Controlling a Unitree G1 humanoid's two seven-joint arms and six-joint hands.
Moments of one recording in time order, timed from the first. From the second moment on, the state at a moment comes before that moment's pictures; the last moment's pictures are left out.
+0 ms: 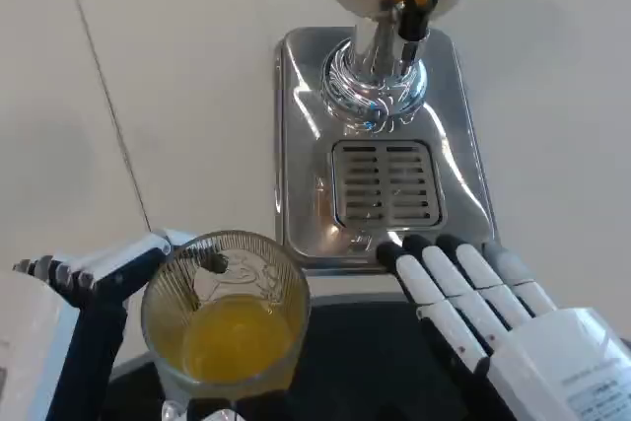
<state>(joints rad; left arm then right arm) 0.43 0.37 0.13 -0.46 0.72 -0.54 0.43 0.60 -0.25 0.08 -0.90 -1.07 -0.32 0.10</state>
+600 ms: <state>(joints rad) 0.41 0.33 0.15 -0.49 0.75 -0.60 0.41 0.60 -0.20 0.11 -0.91 -1.07 -0.32 0.12</state>
